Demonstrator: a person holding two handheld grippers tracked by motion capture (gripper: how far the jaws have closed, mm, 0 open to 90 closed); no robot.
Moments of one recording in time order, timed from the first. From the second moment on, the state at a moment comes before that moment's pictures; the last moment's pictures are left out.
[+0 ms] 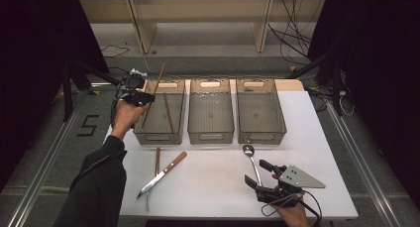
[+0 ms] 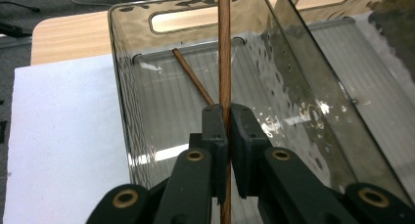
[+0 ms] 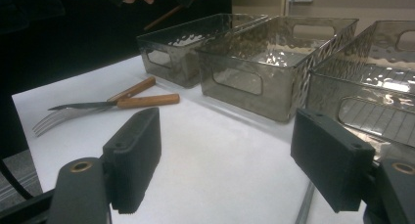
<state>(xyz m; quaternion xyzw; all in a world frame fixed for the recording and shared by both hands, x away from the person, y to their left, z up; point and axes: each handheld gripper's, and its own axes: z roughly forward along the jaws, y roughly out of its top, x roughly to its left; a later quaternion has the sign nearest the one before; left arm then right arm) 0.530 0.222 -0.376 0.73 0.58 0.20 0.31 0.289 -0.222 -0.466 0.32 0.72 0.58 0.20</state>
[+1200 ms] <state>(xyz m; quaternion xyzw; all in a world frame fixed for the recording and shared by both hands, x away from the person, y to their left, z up) 0.531 0.217 -0.404 0.74 0.56 0.19 0.31 0.289 -0.222 -0.466 0.32 0.72 0.58 0.20</state>
